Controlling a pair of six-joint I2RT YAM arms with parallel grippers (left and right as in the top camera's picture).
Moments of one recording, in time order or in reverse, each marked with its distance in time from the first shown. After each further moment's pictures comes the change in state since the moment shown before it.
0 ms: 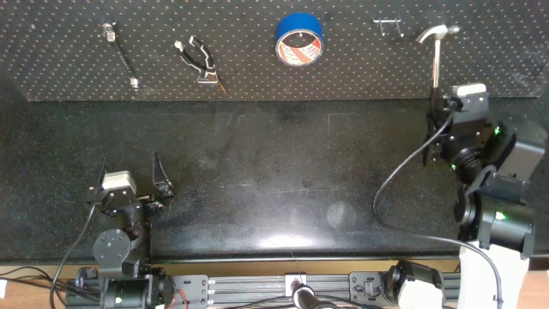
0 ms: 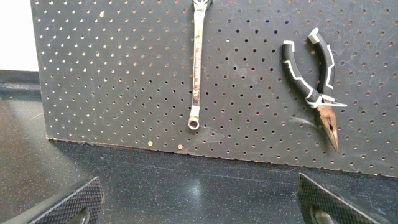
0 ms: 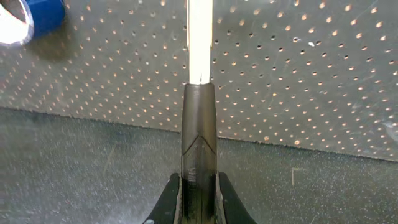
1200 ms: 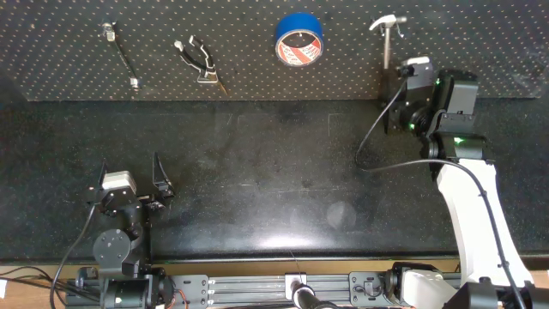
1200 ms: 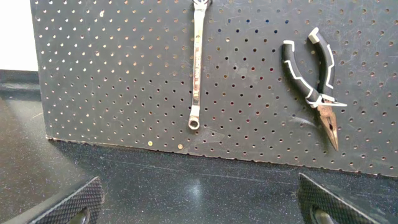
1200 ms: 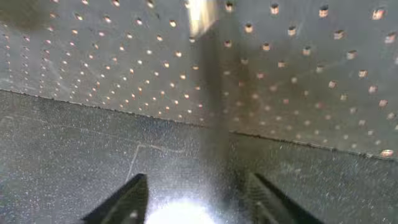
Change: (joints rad) left arm 0.000 0.000 0.000 0.000 0.000 0.000; right arm 0.198 0.431 0.006 0.199 0.023 0.128
